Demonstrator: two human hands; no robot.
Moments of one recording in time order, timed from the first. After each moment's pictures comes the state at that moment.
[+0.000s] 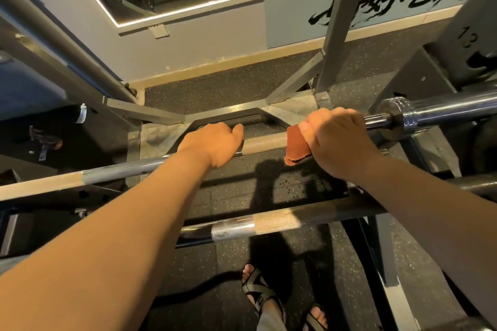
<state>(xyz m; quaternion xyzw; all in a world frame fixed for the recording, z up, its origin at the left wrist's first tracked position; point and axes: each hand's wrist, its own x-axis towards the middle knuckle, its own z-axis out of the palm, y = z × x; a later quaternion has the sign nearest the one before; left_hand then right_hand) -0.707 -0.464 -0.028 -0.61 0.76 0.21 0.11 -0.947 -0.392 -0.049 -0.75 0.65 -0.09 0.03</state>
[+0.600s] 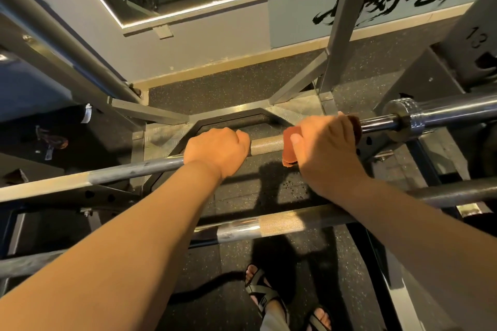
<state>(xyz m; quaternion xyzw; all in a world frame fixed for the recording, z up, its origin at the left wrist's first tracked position) -0.711 -0.446 -0.025 -0.61 0.78 0.12 0.11 -0.911 -0.372 -0.047 -0.71 0.67 -0.18 0.08</state>
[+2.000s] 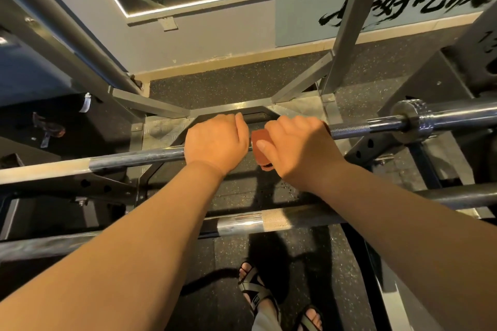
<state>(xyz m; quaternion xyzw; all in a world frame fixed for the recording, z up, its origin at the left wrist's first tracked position) -0.705 -0.435 -0.038 -0.63 0.77 -0.03 -0.07 -0.877 -0.392 -0.043 -0.81 0.58 -0.12 0.00</state>
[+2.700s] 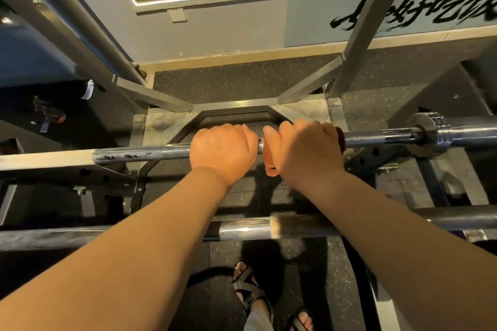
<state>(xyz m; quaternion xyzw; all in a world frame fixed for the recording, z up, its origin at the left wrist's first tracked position) -0.698 -0.428 -0.044 -0.63 0.78 -0.03 0.00 -0.851 -0.399 -0.018 -0.77 0.63 0.09 0.06</state>
